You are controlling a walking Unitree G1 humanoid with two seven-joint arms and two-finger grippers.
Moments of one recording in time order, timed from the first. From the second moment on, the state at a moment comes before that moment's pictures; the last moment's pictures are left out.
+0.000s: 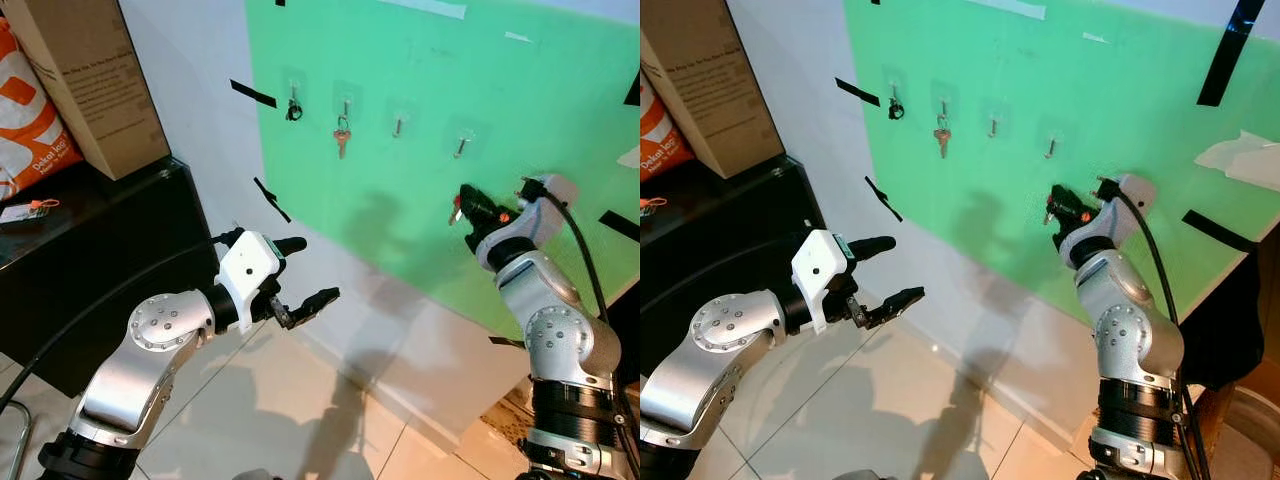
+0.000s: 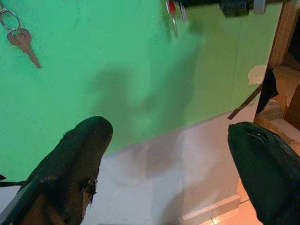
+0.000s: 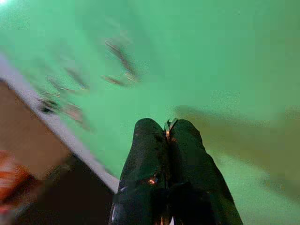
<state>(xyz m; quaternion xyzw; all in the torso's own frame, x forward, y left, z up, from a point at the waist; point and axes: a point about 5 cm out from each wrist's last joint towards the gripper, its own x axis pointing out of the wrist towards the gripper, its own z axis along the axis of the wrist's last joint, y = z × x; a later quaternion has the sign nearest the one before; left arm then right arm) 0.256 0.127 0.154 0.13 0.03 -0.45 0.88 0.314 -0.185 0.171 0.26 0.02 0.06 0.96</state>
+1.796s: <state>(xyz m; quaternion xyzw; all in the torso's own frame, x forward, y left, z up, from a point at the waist) 0.253 0.125 0.159 0.13 0.03 -0.46 0.88 0.280 -0.134 0.193 -0.07 0.10 0.24 0.96</state>
